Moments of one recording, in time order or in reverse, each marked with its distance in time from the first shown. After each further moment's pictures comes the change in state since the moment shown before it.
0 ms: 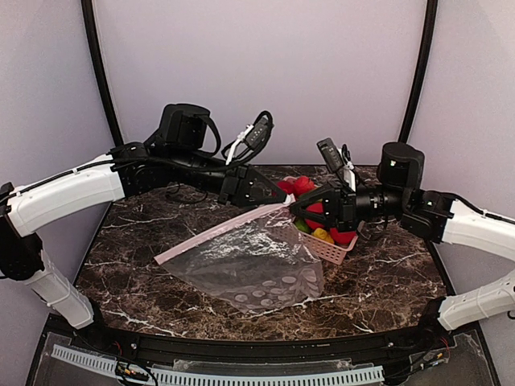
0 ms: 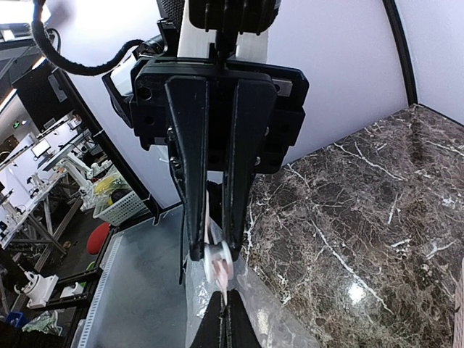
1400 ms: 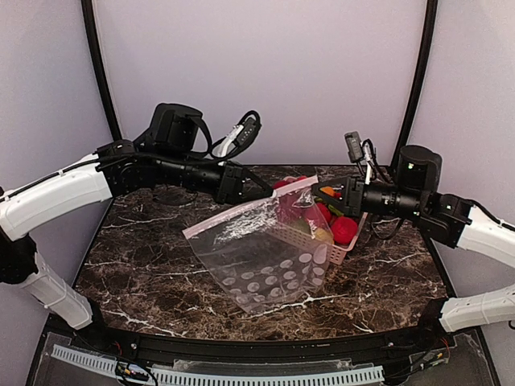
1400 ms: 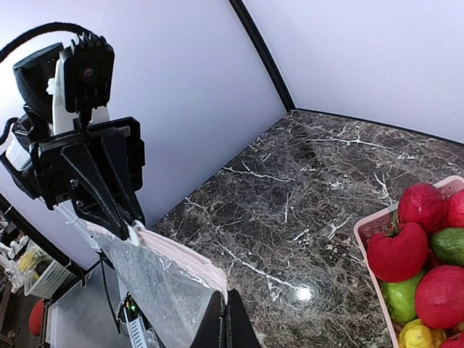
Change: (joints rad) left arm -0.002 -0.057 -0.003 -0.134 -0.295 0.023; right arm -0.049 -0.133 -0.042 -0.122 0.417 0.068
